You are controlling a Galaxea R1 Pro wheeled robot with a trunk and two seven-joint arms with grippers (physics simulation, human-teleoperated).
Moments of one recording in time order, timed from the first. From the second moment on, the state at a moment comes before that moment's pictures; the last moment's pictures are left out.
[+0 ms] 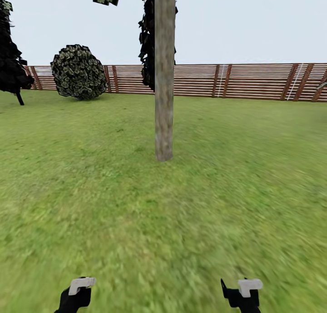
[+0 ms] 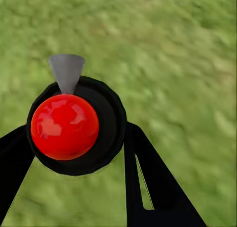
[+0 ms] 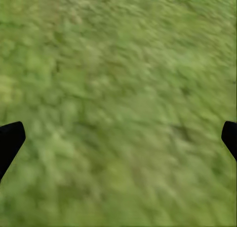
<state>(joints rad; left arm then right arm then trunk) -0.36 0.14 0.07 -0.31 0.04 -0.32 -0.07 -0.23 -0.09 0.00 -0.52 0.00 -0.39 0.00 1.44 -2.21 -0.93</state>
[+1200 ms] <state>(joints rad) -0.36 0.14 0.07 -0.31 0.04 -0.32 -0.07 -0.23 -0.09 0.00 -0.52 0.00 -0.39 0.00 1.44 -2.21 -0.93</state>
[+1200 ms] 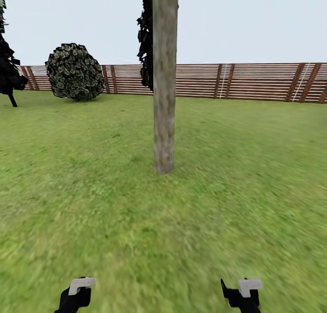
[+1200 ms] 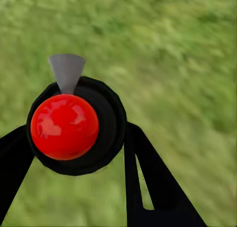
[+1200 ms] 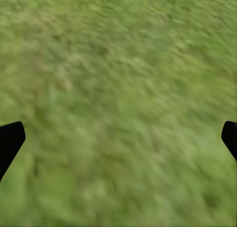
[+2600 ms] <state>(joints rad) -0.34 0.14 0.07 -0.31 0.04 -0.32 -0.07 -0.23 -0.08 0.00 -0.46 0.00 -0.43 0.00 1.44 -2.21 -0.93</state>
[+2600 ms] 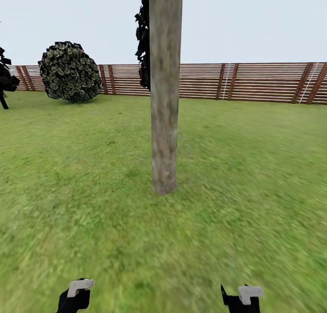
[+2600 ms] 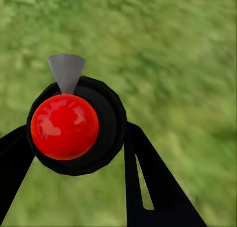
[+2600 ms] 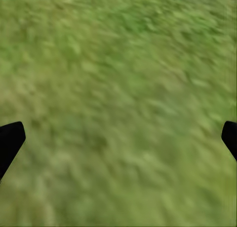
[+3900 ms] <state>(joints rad) -0.31 0.16 0.07 -0.31 0.03 -0.32 -0.08 -0.23 -0.08 0.00 -0.45 0.00 -0.43 0.00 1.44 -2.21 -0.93</state>
